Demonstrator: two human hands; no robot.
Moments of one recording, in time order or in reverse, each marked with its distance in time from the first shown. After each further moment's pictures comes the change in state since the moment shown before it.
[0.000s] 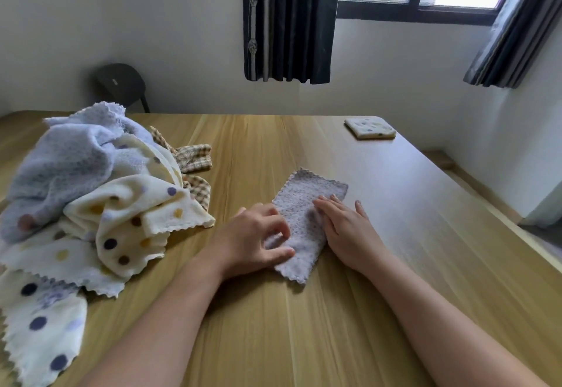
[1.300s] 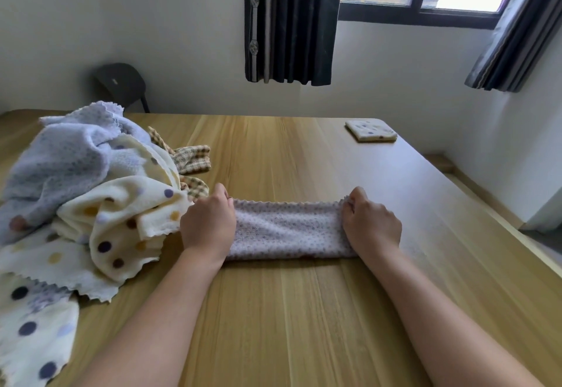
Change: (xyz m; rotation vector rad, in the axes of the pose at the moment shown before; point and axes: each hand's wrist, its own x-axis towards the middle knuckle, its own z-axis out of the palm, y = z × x) left_hand 0.007 -0.016 -0.011 0.348 0.417 -0.663; right_hand 0.015 0.014 -0.008 -0.249 0.291 0.349
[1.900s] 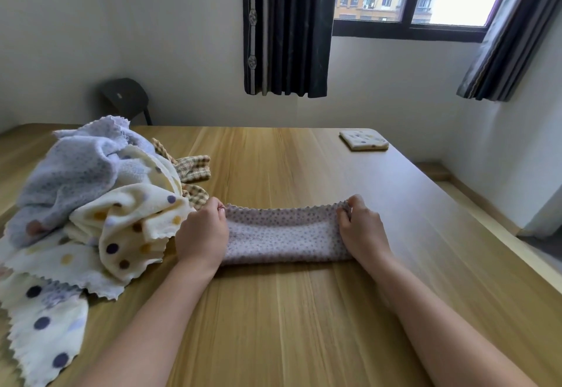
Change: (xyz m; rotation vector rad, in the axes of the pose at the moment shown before) left_hand -0.018 -0.004 -0.015 -0.164 -0.009 -0.058; right_hand -0.012 0.005 -0.015 0.432 -0.108 0.049
